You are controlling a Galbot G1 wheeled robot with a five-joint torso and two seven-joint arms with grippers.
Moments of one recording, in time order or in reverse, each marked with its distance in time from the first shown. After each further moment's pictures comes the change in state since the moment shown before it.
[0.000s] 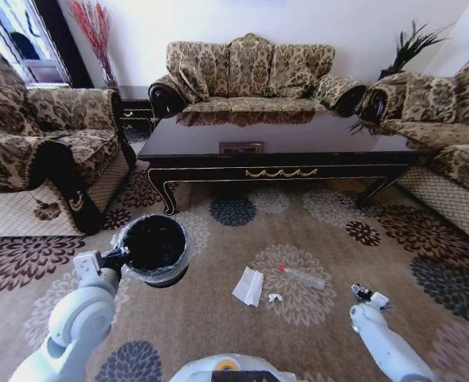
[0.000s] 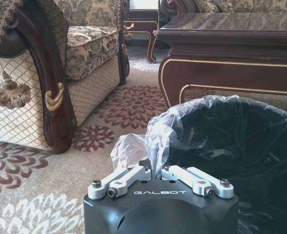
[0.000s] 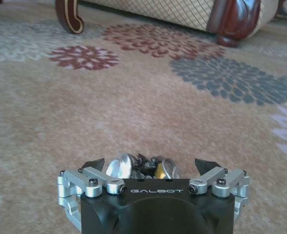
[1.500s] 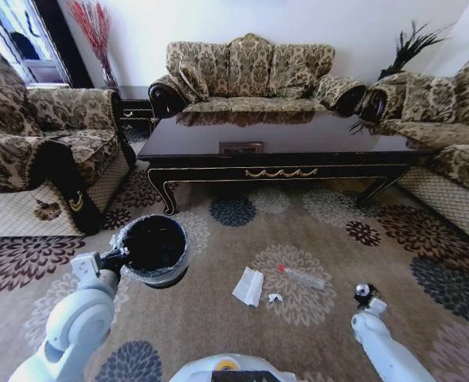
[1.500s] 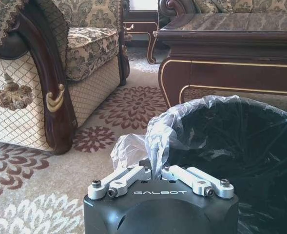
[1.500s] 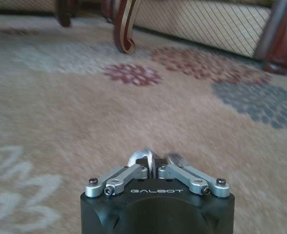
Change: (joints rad) left arm 0.009 -0.001 -0.001 -0.012 0.005 0.002 -0.003; right arm -0.177 -0.011 0.027 0.216 -0.112 0.067 -0.099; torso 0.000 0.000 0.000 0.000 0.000
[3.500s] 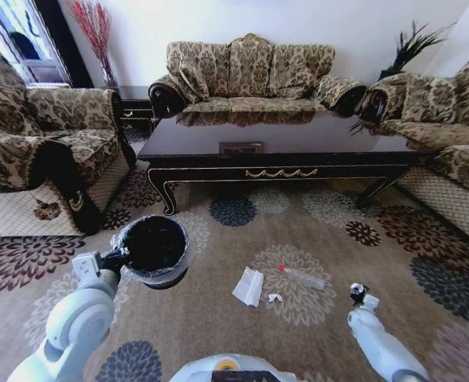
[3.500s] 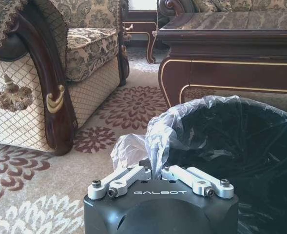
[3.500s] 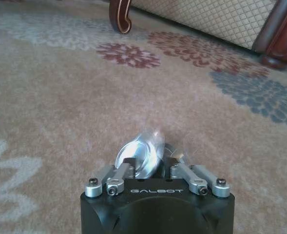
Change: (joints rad) left arm -0.003 0.016 -0.001 0.003 -0.006 0.002 0.000; right arm 0.189 0.037 -0.055 -0.282 -0.076 -0.032 -0.021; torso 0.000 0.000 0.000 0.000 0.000
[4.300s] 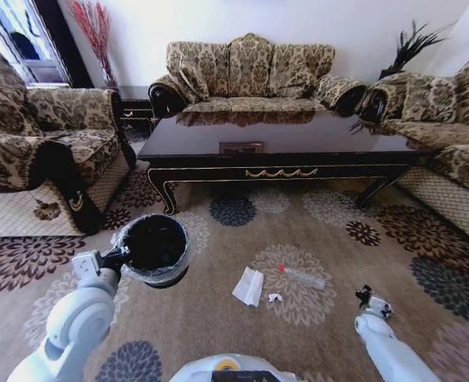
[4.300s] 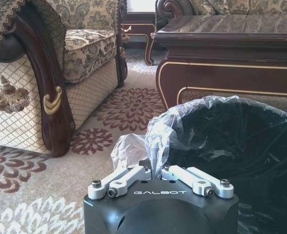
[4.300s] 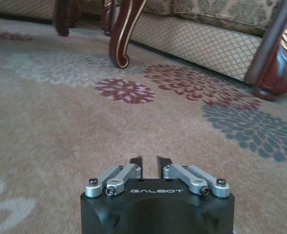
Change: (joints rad) left arm -0.014 -0.006 0.009 -0.001 -0.002 -0.001 -0.001; right arm -0.141 -0.054 0.079 0.227 -0.003 0.037 0.039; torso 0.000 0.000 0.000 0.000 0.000
